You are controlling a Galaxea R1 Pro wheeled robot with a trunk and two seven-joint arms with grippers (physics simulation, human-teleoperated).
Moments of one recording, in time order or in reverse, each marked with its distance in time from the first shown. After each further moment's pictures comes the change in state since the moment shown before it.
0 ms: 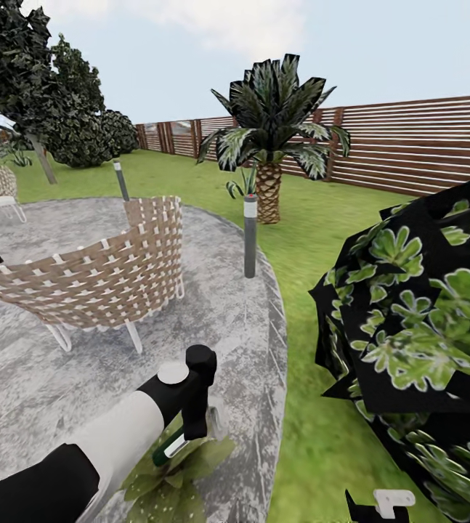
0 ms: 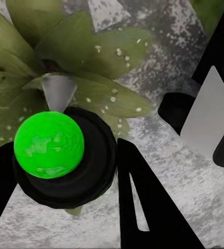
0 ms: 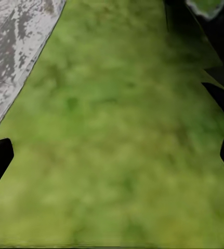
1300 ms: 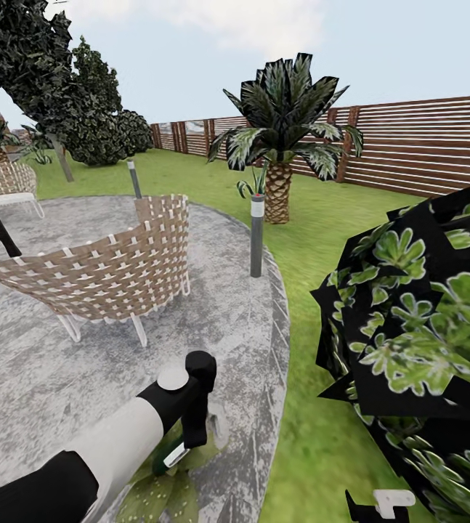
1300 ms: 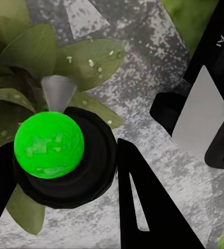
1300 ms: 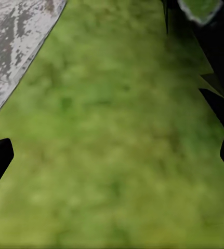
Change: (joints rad) left arm 0.026 0.000 0.002 0.001 0.005 0.004 0.000; right arm 0.000 0.000 0.000 0.000 -0.001 0.000 0.000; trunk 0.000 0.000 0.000
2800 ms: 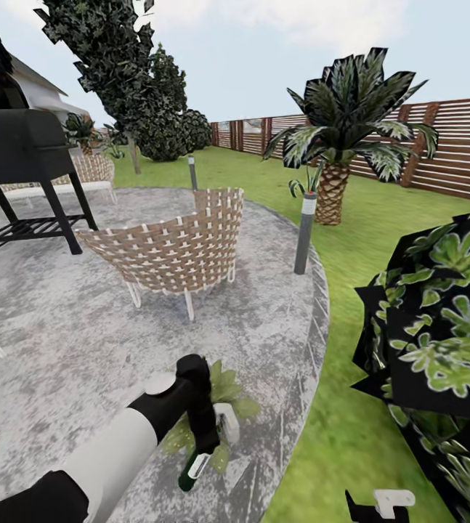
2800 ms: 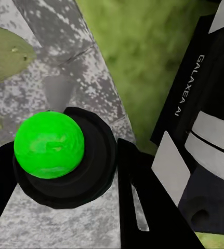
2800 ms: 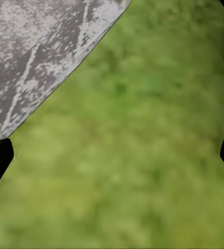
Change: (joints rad) left arm 0.063 0.017 0.113 -0.085 0.212 0.009 0.088; right arm 0.000 0.000 0.000 0.001 0.001 0.000 0.000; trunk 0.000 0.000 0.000
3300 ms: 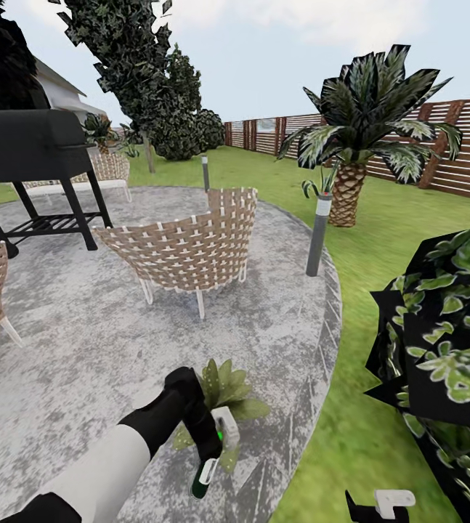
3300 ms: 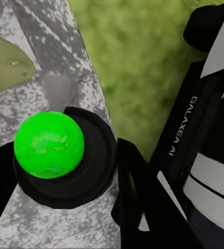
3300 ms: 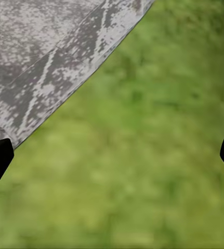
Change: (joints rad) left arm 0.072 0.010 0.121 0.000 0.144 -0.070 0.164; right arm 0.000 0.000 0.000 0.001 0.000 0.000 0.000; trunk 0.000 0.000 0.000
